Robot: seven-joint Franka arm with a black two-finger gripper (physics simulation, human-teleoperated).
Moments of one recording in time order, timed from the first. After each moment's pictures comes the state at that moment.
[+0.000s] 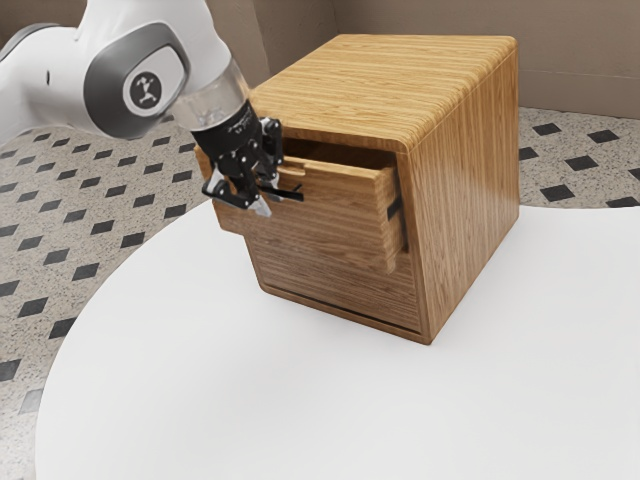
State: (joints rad) arm 0.05 0.02 0.01 -1.50 0.03 1.81 -1.58
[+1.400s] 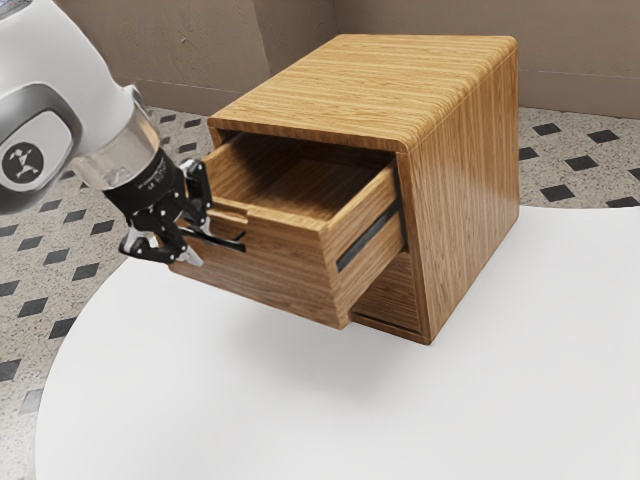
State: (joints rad) arm 0.08 -0.38 0.00 -1.95 0.03 1.90 -1.59
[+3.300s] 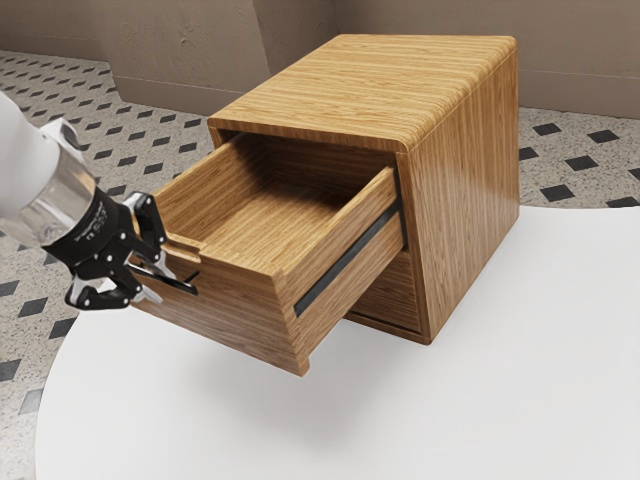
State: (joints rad) arm 0.12 -0.67 -0.05 -2.20 0.03 1.96 -1.63
